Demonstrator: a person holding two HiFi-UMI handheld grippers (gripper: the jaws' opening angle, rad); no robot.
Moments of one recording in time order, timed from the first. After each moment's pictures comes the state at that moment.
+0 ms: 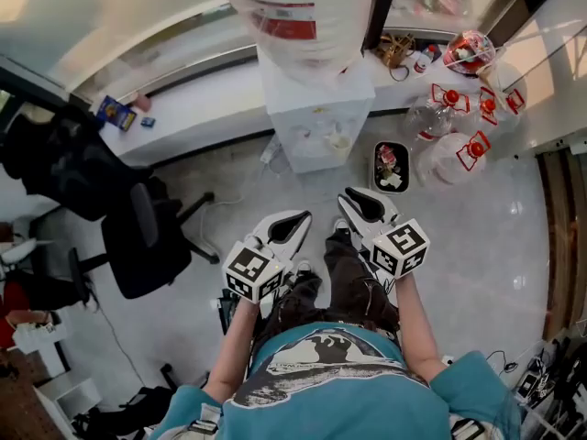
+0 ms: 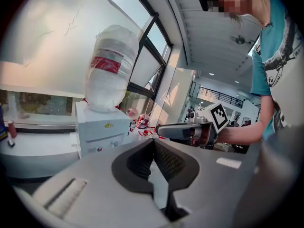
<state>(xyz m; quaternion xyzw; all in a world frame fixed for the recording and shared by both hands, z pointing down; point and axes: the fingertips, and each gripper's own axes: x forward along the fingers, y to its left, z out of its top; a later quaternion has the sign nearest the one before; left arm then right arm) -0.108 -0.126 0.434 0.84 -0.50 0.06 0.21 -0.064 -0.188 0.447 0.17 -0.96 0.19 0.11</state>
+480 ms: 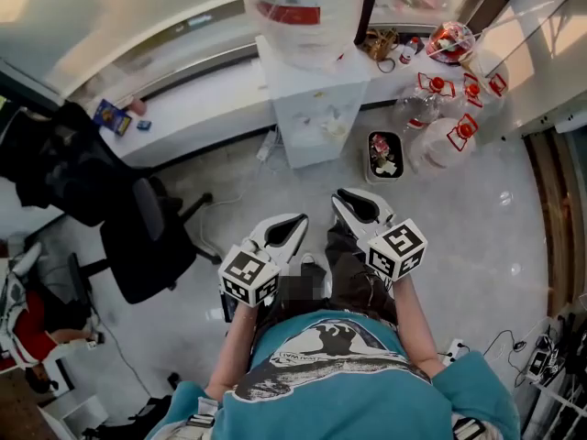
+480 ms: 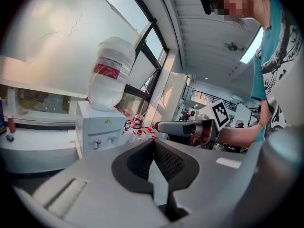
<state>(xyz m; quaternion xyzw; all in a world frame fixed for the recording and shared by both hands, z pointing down) -0.116 -0.047 0.425 0.85 -0.47 0.04 0.21 -0.077 -0.105 0.419 0.19 -0.96 0.18 0.10</state>
